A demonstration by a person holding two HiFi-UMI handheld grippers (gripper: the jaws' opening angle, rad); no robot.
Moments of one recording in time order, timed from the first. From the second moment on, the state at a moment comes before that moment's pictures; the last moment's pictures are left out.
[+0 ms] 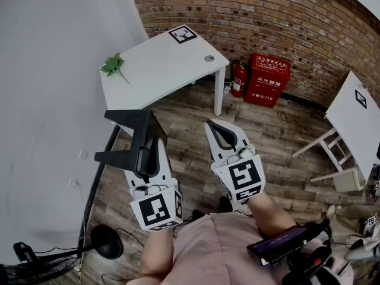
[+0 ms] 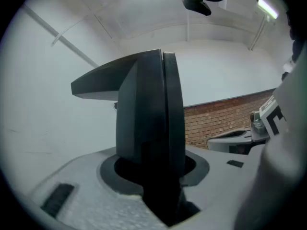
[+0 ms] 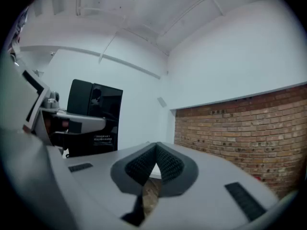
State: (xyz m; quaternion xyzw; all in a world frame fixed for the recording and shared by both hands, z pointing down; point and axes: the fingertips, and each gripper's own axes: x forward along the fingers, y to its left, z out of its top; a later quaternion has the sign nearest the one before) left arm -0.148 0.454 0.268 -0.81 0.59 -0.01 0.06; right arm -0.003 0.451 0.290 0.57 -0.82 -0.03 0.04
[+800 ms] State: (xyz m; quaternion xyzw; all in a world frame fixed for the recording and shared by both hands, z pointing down) left arm -0.104 0.460 0.272 -0.89 0.46 -0.01 0.00; right arm 0.024 0.451 0.274 0.52 -0.85 -0.02 -0.01
